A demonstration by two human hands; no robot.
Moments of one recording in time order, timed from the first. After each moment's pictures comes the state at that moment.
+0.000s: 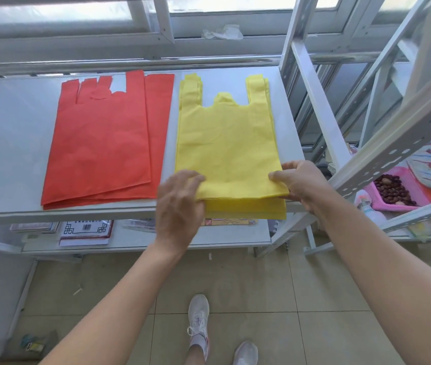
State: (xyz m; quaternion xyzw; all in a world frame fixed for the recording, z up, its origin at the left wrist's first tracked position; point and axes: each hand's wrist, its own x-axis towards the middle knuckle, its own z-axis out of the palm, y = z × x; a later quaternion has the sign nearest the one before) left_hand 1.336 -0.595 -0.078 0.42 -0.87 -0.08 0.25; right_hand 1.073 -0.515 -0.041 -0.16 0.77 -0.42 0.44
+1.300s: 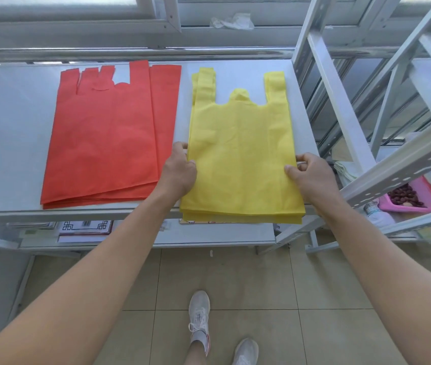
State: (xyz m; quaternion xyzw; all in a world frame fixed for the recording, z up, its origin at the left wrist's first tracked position) left_hand 1.317 -0.688 -0.057 0.56 -0.69 -0.44 0.14; right_hand 1.079 -0.527 -0.051 -0.28 0.84 -0.37 0.27
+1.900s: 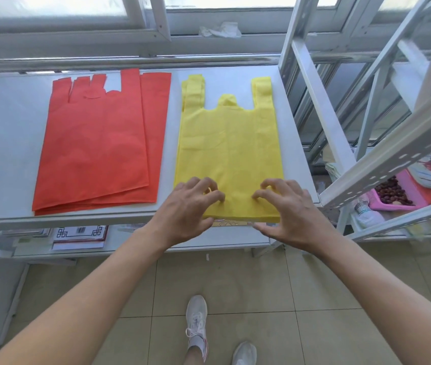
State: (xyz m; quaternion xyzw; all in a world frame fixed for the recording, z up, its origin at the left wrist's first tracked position) left_hand 1.337 -0.624 -0.068 0.20 -0.97 -0.11 0.08; right_hand 1.105 -0.465 -0.061 -0.65 0.74 -0.12 0.13
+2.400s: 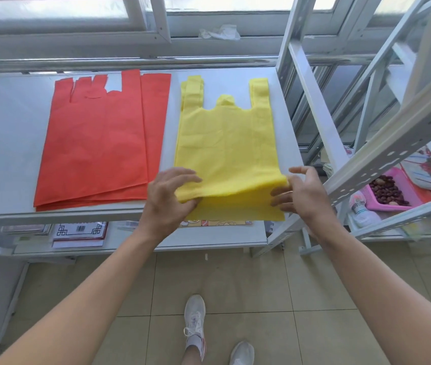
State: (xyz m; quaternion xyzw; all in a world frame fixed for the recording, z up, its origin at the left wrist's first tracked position) left_hand 1.356 -0.625 -0.068 0.37 -0.85 -0.28 0.26; right_hand 1.095 -0.478 -0.042 -0.19 0.78 -0.47 0.36
